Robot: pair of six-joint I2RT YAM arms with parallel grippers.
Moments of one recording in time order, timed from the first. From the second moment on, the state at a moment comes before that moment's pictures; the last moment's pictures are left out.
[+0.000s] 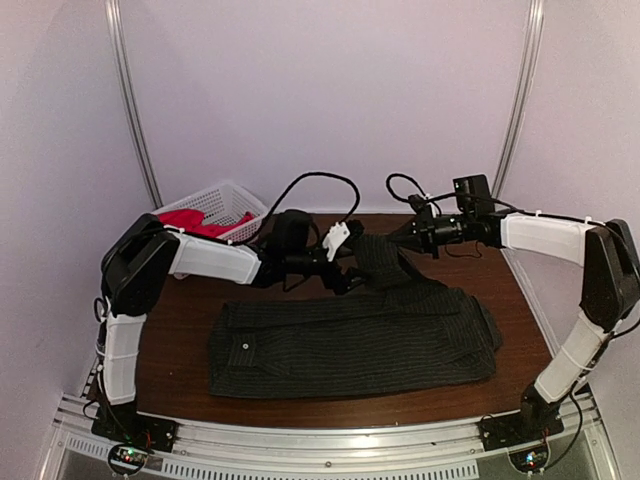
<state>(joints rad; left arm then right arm) -0.80 2.14 1.41 0.37 0.47 0.21 0.31 1.66 1.17 -0.10 -1.01 0.86</state>
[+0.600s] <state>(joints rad) -0.84 1.99 1.38 0.18 0.62 0.09 0.28 1.61 1.09 -0.08 -1.01 0.84</state>
